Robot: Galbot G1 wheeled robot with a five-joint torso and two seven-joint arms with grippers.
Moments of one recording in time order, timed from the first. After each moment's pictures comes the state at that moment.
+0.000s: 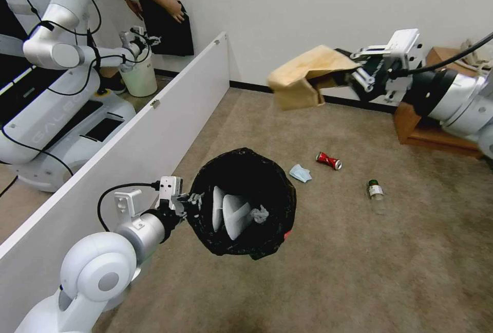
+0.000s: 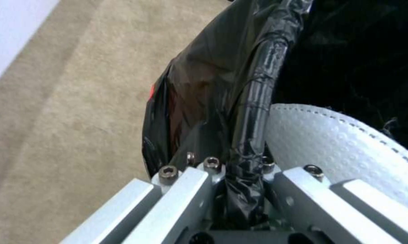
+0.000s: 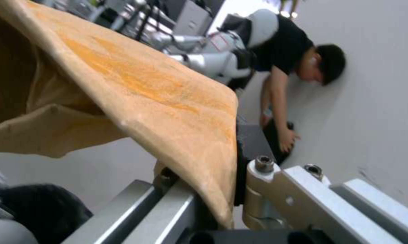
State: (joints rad) left arm 1.21 -0.97 -0.39 -2.36 -1.17 0.74 -0.45; right arm -0.37 0.27 0.06 2.18 0.99 -0.06 -0.32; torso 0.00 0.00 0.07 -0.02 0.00
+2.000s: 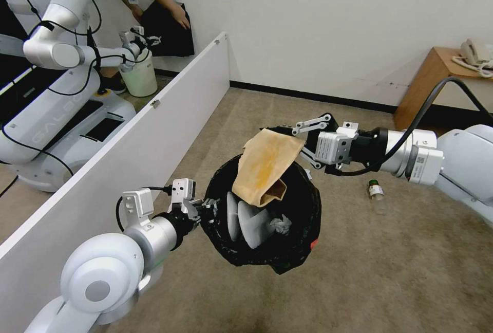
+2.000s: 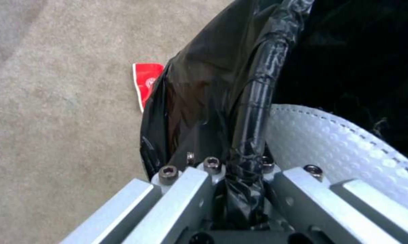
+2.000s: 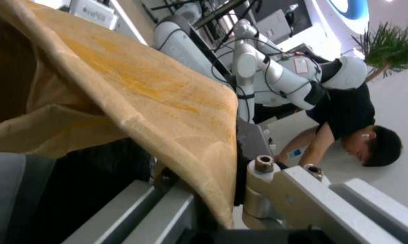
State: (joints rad) left arm 1.16 -0.97 -0.30 -2.44 -1.42 0.74 -0.71; right arm -0.43 0.38 -0.04 2.20 0.33 0.12 -0.51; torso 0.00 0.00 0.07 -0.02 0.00
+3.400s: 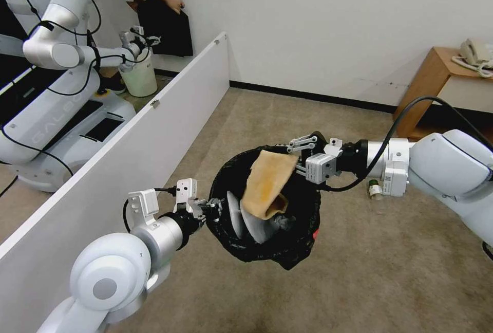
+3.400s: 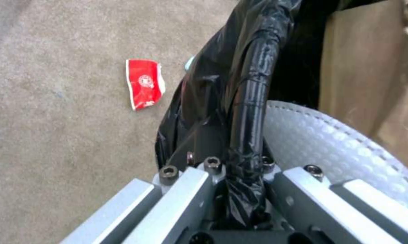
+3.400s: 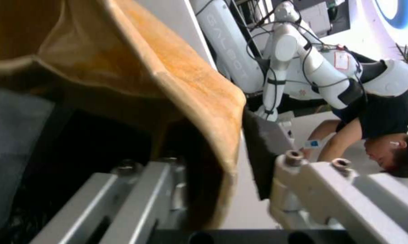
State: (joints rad) left arm 1.16 -1.02 -0.30 -2.44 -1.43 0.74 -0.73; right arm -0.46 0.46 -0.05 2.11 0.09 0.20 -0.63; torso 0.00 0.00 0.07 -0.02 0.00
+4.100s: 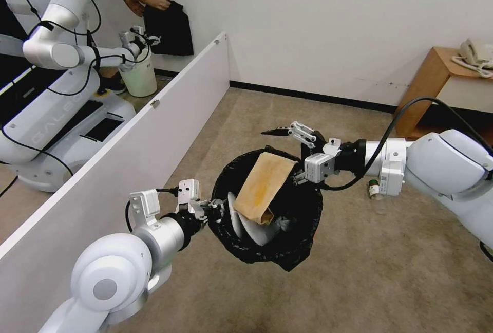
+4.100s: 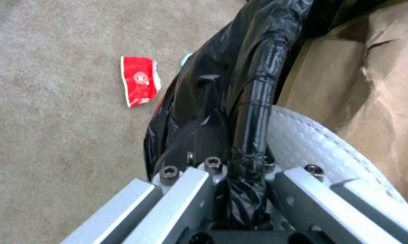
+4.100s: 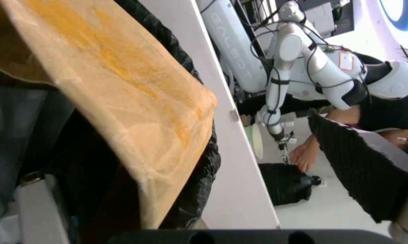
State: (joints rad) left arm 1.16 -1.03 -0.29 -2.44 -1.44 0.74 -0.73; right arm -0.46 0.46 -0.05 2.10 0.07 0.20 -0.64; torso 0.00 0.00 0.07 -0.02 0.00
